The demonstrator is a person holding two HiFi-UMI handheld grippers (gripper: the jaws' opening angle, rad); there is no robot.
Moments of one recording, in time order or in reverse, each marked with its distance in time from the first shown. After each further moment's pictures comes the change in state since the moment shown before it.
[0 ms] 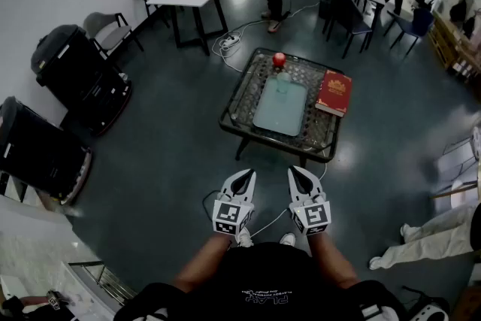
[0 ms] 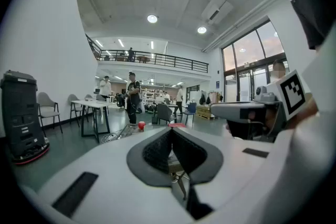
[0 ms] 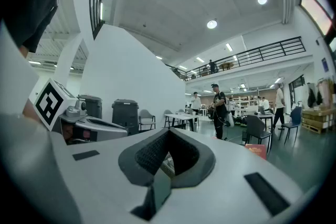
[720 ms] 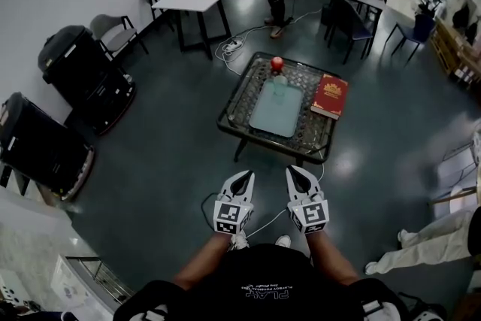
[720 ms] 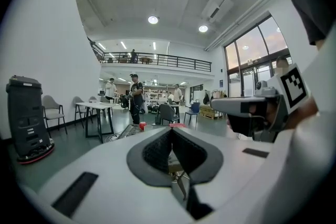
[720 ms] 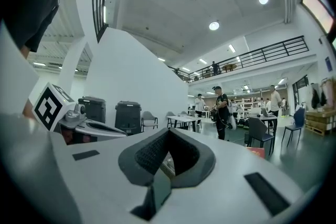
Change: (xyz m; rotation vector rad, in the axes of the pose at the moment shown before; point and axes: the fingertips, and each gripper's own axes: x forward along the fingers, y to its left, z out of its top) left arm 0.000 -0.034 0.001 0.016 -0.009 0.045; right arm -0.029 -0.016 0.011 -0.017 -0.024 0.032
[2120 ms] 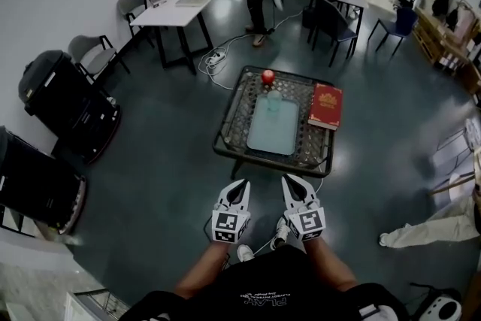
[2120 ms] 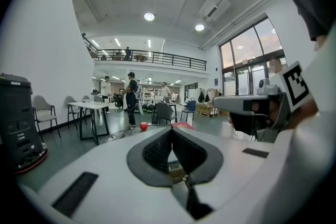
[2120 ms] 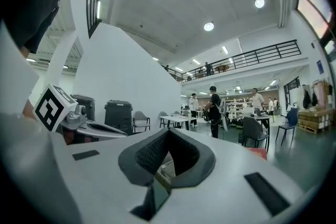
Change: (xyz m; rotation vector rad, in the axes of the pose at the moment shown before) left arm 0.053 0.077 -0.004 0.020 0.018 -0.073; right arm 0.081 -0.007 -0.008 0.015 -0.001 -0.093
